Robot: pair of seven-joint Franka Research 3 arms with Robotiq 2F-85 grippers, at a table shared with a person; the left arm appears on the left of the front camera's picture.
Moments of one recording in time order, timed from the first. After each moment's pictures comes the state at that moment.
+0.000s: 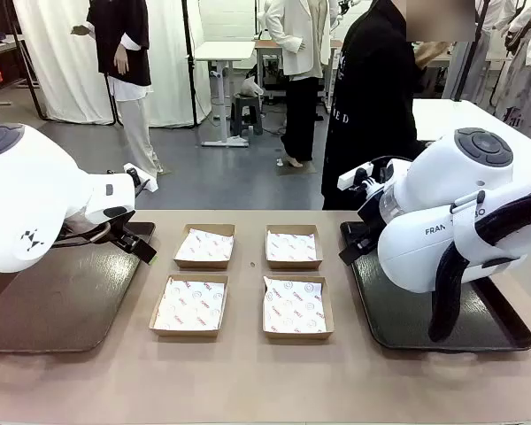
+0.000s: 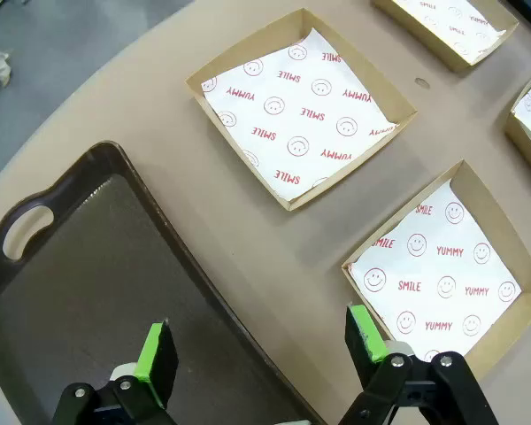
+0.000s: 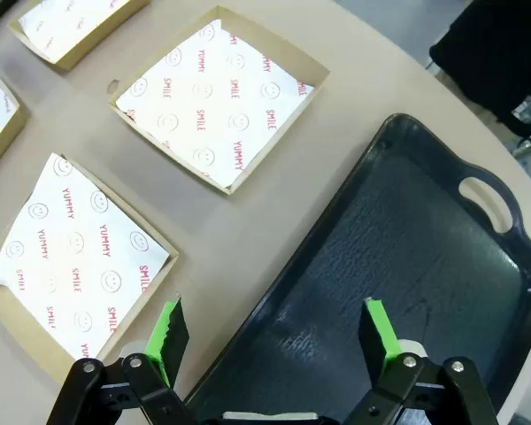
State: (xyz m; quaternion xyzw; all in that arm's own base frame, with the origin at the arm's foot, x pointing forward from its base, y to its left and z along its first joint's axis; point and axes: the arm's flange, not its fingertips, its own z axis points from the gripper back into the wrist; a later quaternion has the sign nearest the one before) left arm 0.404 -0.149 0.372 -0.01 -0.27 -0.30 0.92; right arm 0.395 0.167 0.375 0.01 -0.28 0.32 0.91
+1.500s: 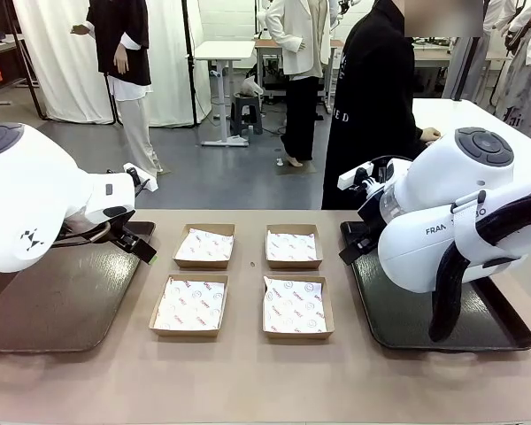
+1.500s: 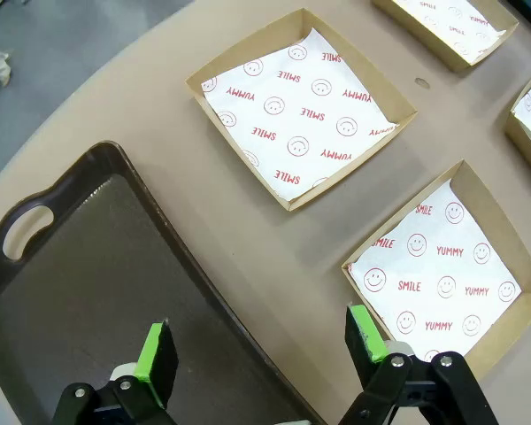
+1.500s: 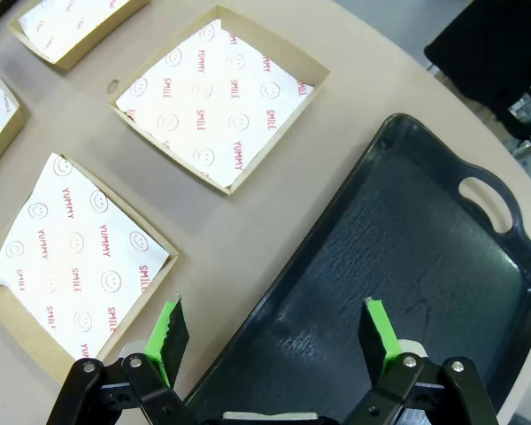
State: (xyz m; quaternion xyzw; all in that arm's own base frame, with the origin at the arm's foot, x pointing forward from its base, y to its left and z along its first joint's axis) left arm 0.404 -0.149 0.372 -0.01 -0.27 -0.30 0.92; right arm 0.395 0.167 0.375 0.01 -0.28 0.32 0.91
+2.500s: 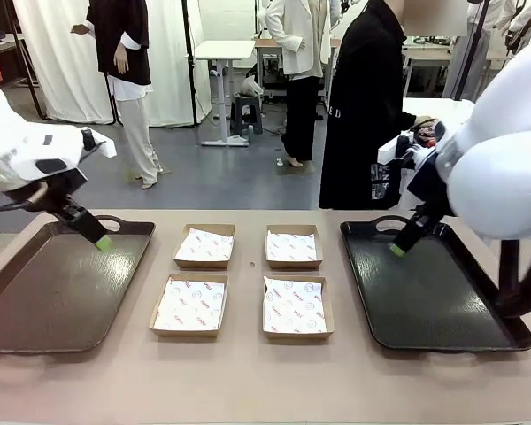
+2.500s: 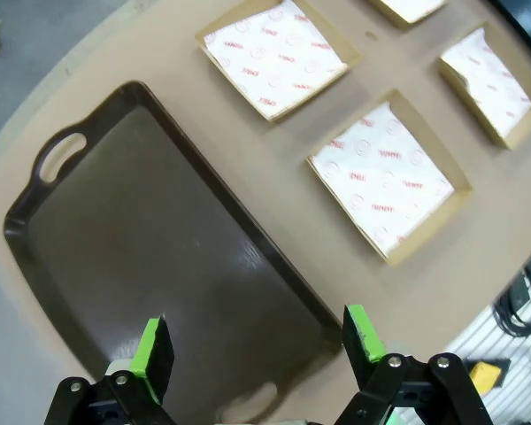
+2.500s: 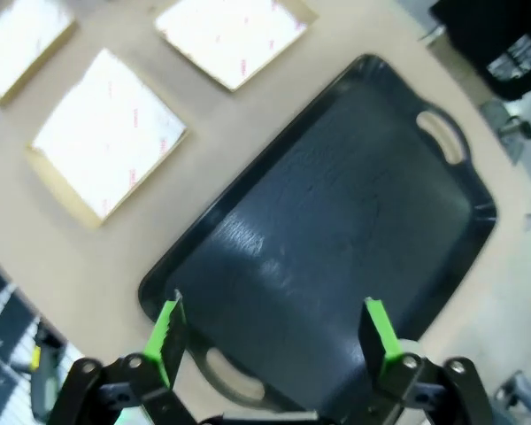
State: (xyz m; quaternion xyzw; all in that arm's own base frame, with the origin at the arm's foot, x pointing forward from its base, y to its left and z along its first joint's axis) left arm 0.338 -0.108 0.485 -0.01 -0.20 -0.32 0.93; right arm 0.334 0.113 0.483 -0.02 -0.20 0.38 0.90
